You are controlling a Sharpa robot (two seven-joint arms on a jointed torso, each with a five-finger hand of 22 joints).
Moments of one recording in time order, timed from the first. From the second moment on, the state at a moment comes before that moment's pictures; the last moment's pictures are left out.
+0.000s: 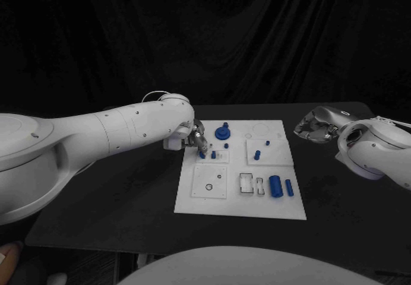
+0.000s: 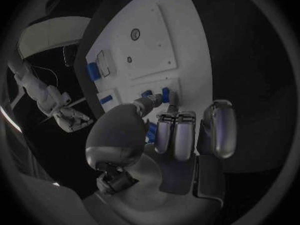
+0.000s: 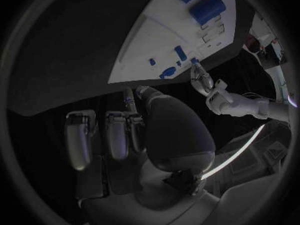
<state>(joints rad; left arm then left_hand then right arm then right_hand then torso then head) 1.30 -0.41 -0.21 1.00 -0.97 0.42 -0.50 1.06 0.01 0.56 -0.03 0.34 0.85 0.08 0.27 1.31 1.47 0.00 1.57 1.31 1.47 -0.06 1.57 1.31 0.05 1.46 0.06 1.34 1.31 1.32 -0.93 -0.25 1.47 -1.38 -0.36 -0.29 1.31 -0.03 0.27 0.22 0.43 0.96 0.10 0.08 0.27 1.47 0.01 1.56 1.31 1.47 -0.05 1.54 1.31 0.01 1.47 0.06 1.56 1.31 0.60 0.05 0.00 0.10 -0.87</state>
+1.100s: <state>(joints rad) 1.30 -0.44 -0.21 1.07 -0.97 0.31 -0.49 1.05 0.01 0.56 -0.03 0.36 0.86 0.07 0.27 1.31 1.46 0.00 1.57 1.31 1.47 -0.06 1.57 1.31 0.05 1.47 0.05 1.34 1.31 1.32 -0.94 -0.25 1.47 -1.38 -0.35 -0.29 1.31 -0.03 0.27 0.22 0.43 0.96 0.10 0.08 0.27 1.47 0.01 1.56 1.31 1.47 -0.05 1.54 1.31 0.01 1.47 0.06 1.56 1.31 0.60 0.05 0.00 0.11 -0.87</state>
